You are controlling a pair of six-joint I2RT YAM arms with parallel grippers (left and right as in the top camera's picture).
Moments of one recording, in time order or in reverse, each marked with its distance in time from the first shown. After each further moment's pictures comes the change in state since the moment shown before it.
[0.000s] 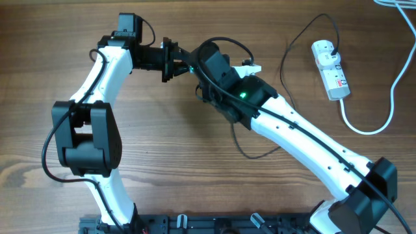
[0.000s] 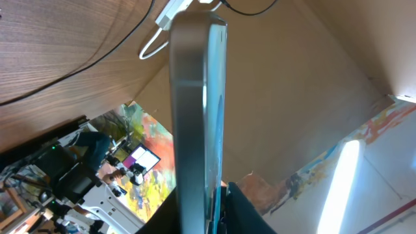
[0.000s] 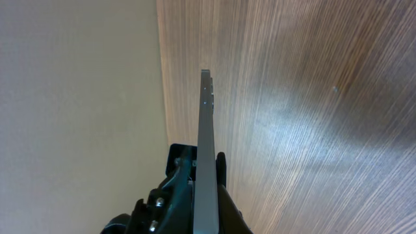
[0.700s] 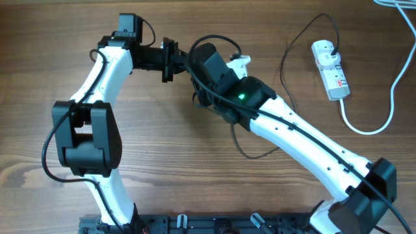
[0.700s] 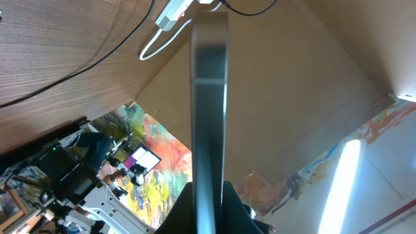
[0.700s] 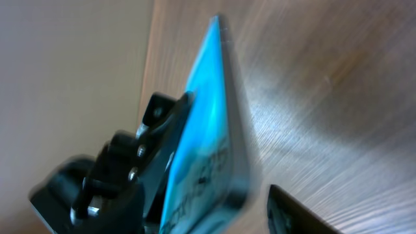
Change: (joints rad) left arm 0.000 0.000 -0.003 0.004 -0.001 0.004; right arm 0.008 0.000 0.002 0.026 -0.122 -0.320
